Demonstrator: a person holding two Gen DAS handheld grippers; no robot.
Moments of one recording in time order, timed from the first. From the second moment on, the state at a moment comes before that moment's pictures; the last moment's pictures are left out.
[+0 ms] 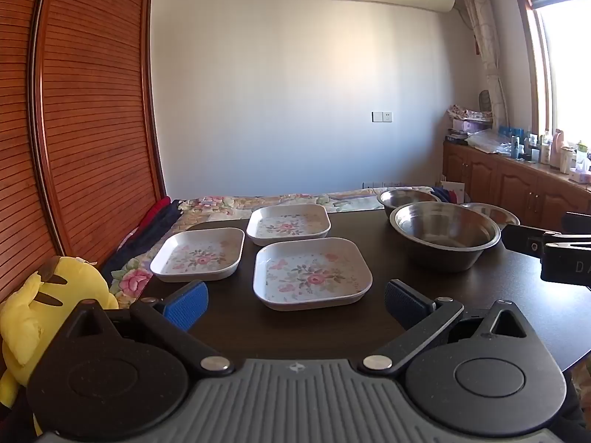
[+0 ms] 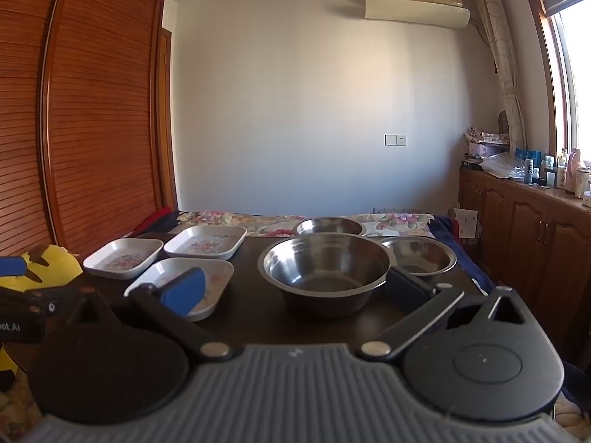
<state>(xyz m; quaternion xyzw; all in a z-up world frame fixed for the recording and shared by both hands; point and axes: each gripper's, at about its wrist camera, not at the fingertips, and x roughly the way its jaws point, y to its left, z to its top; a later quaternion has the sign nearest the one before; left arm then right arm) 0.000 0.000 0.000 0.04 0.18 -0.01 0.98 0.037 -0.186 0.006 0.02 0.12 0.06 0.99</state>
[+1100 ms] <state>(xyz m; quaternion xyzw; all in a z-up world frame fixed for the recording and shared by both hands) 0.000 0.002 0.003 0.04 0.18 -0.01 0.98 0.036 -0.188 0.005 0.01 0.12 0.05 0.99</state>
